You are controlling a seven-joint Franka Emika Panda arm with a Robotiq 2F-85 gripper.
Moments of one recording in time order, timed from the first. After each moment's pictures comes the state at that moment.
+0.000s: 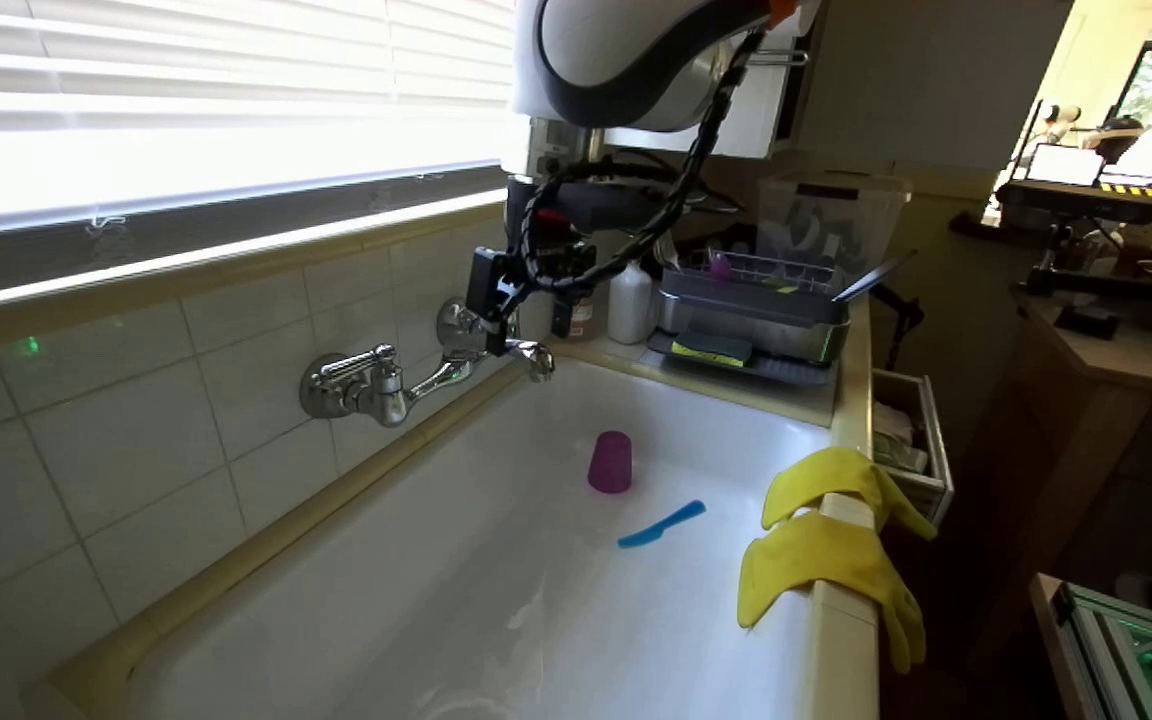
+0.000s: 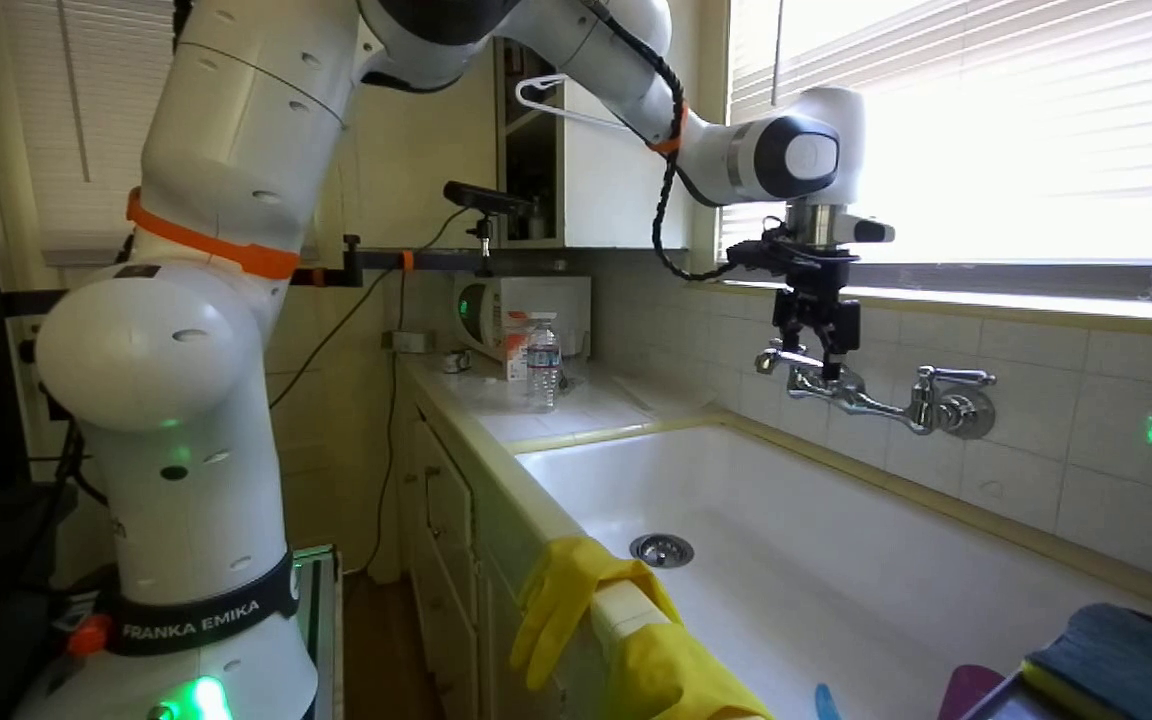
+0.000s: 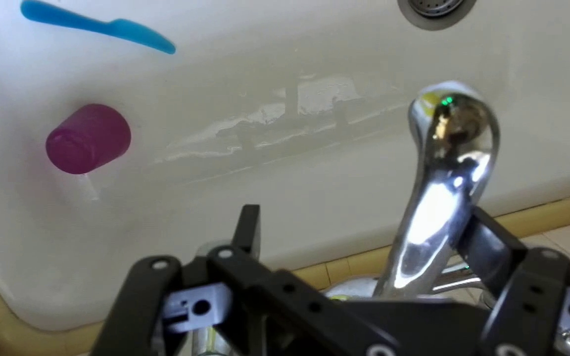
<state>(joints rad) 0.03 0.34 -0.03 -1.66 0.05 2.10 0.19</state>
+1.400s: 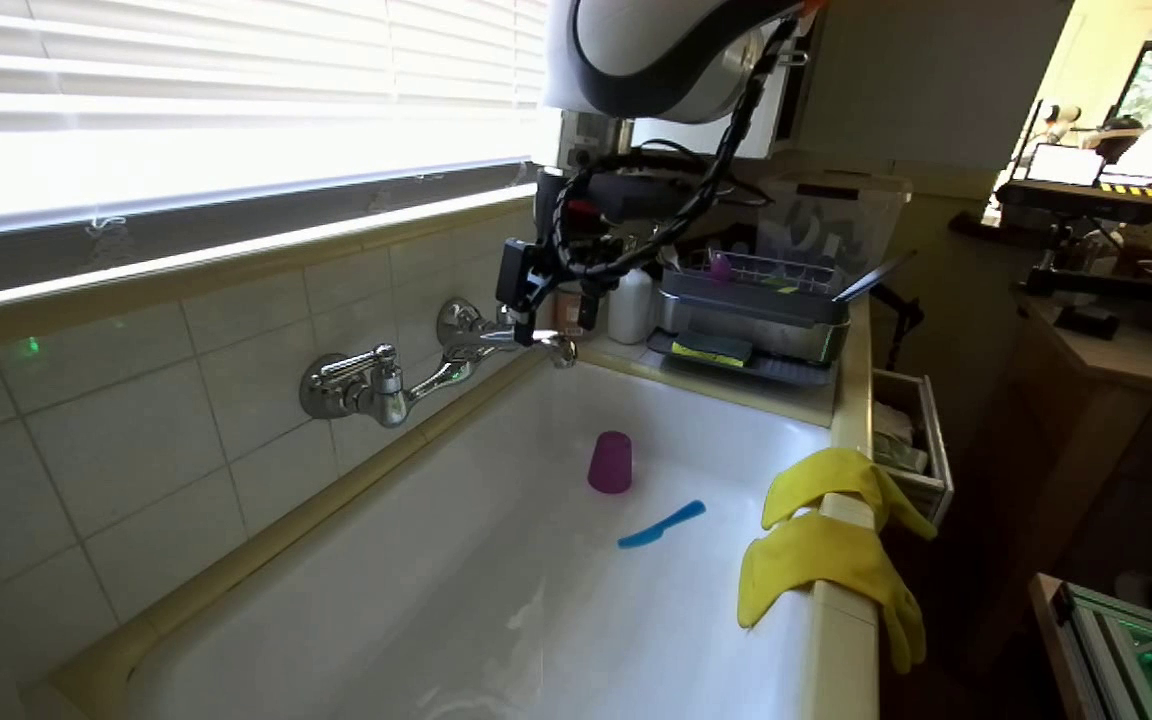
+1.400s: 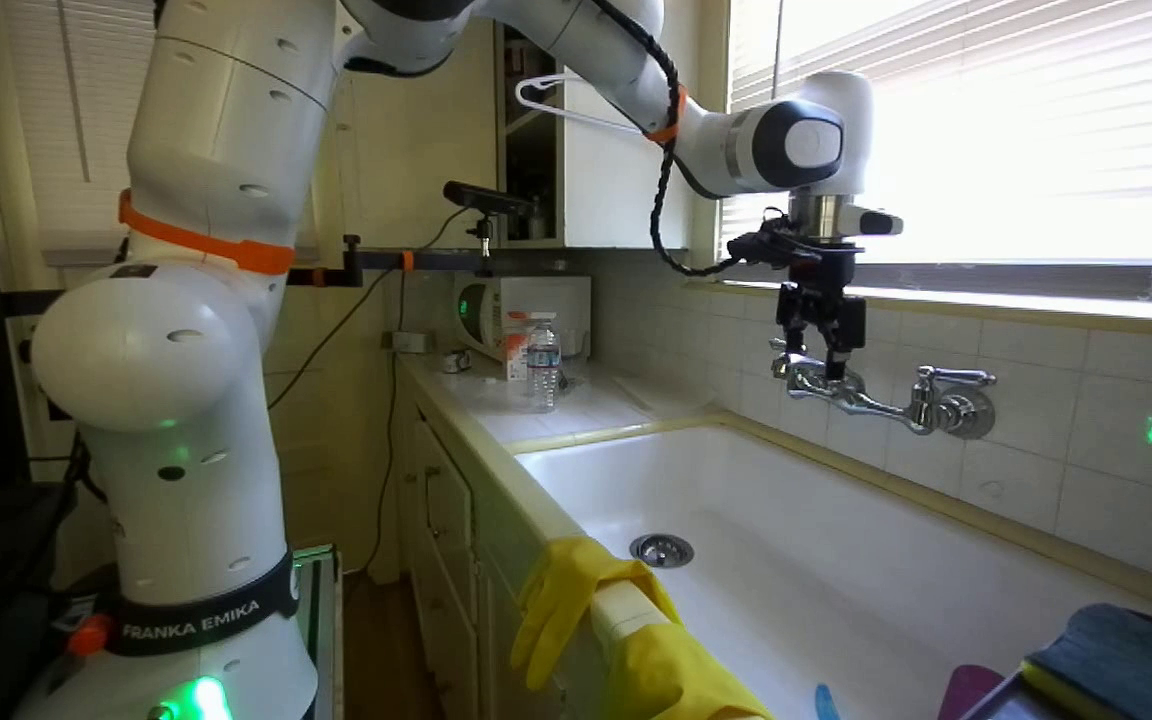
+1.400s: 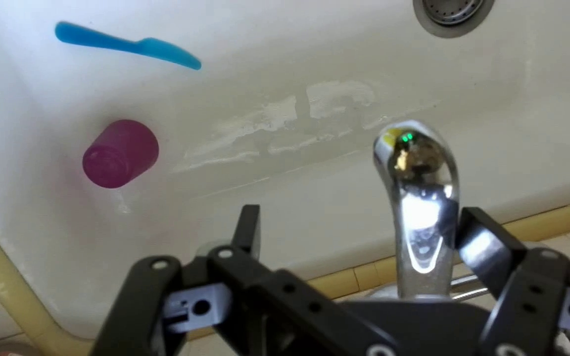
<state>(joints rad) 0.01 0.28 -0.05 -1.73 0.05 2.10 0.19</state>
